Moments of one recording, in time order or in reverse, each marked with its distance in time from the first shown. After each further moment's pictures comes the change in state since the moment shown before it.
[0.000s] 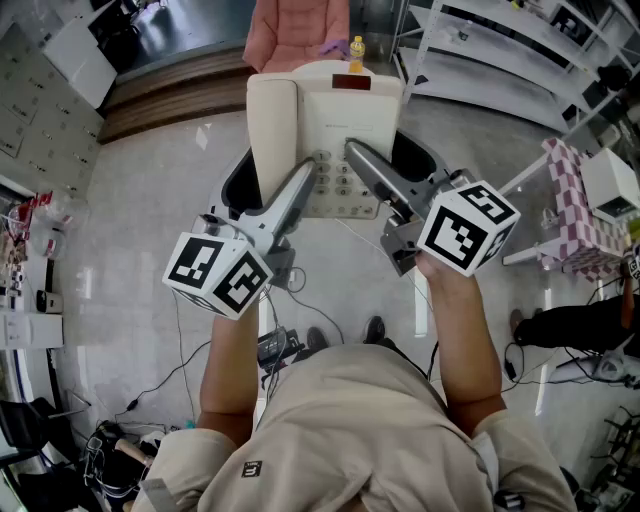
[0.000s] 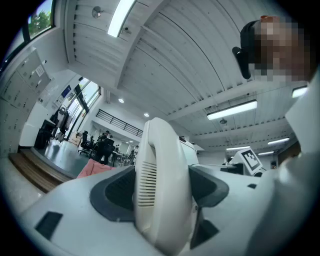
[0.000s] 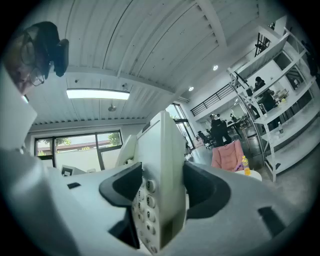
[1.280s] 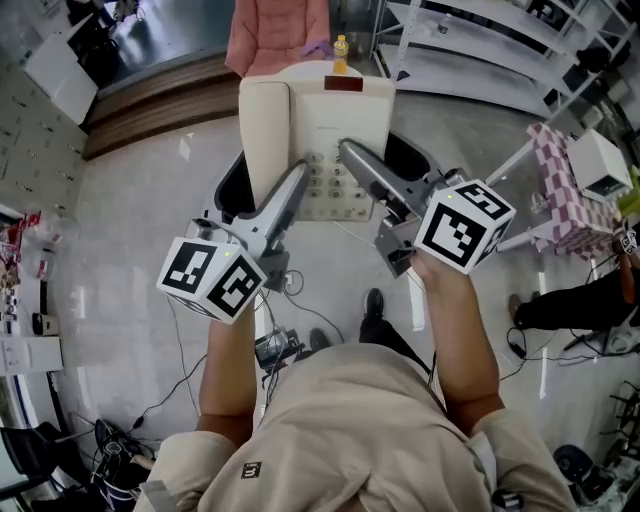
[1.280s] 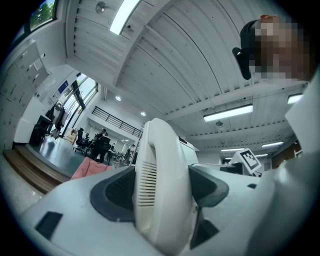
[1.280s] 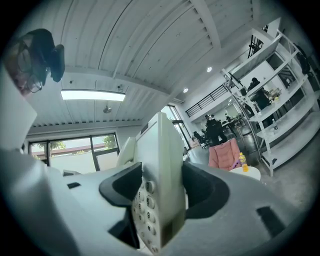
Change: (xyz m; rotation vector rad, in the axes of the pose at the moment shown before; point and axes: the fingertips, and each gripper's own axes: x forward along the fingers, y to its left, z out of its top) left arm -0.016 0.016 0.000 -0.017 0.016 -0.048; right arm 0.008 0.014 -0.012 0.040 -0.022 -0.050
